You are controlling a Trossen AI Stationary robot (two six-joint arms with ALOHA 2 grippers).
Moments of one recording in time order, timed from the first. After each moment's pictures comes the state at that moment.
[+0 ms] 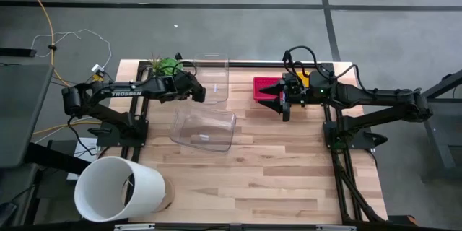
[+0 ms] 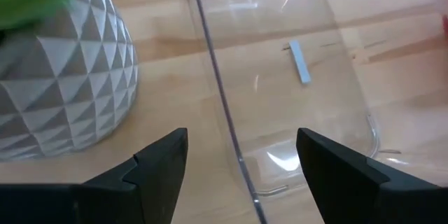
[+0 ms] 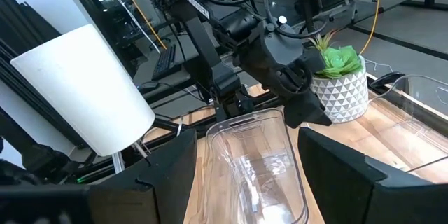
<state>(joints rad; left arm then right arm) 0.52 1.34 0.78 -0.52 -0.38 -0.86 -0.10 1.03 0.91 0.00 -0.06 0.36</state>
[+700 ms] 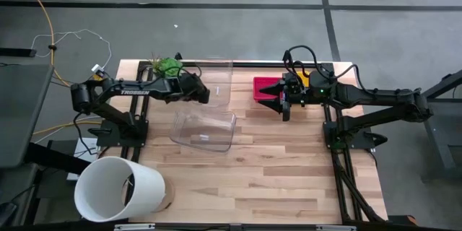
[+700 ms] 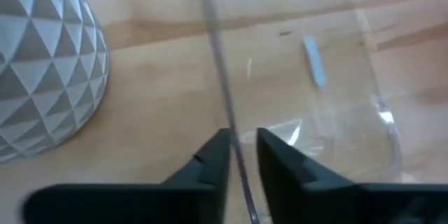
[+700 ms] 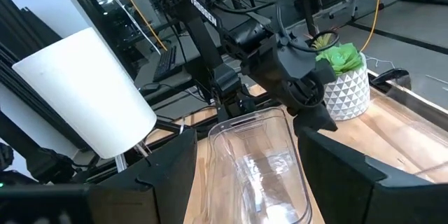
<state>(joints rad) 0.52 1.44 0.78 -0.43 -0.33 -0.86 -0.10 1.03 0.91 0.00 -0.06 0.38</state>
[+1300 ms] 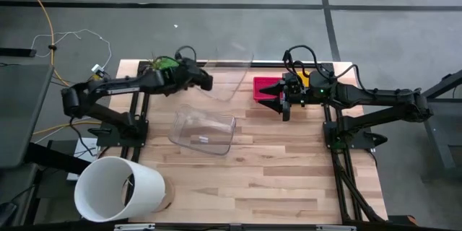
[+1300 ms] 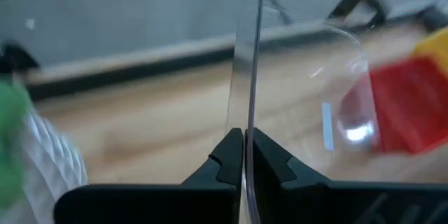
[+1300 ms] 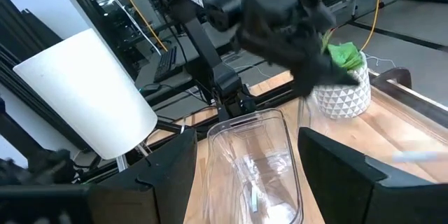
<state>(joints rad) 0.52 1.34 0.92 -0.36 -0.44 -0.68 -0.10 1.03 0.91 0.00 -0.06 0.39</state>
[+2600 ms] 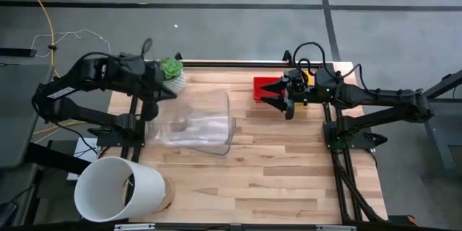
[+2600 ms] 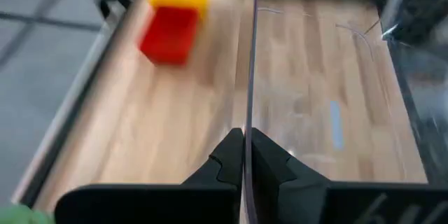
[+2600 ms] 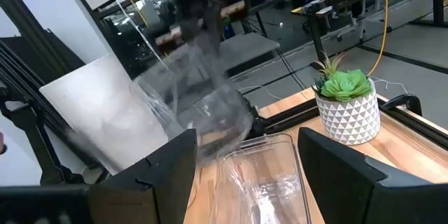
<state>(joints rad) 0.27 0.99 1.45 -1.14 0.03 -0.01 -0.10 1.00 0.91 0.06 -0.06 0.38</state>
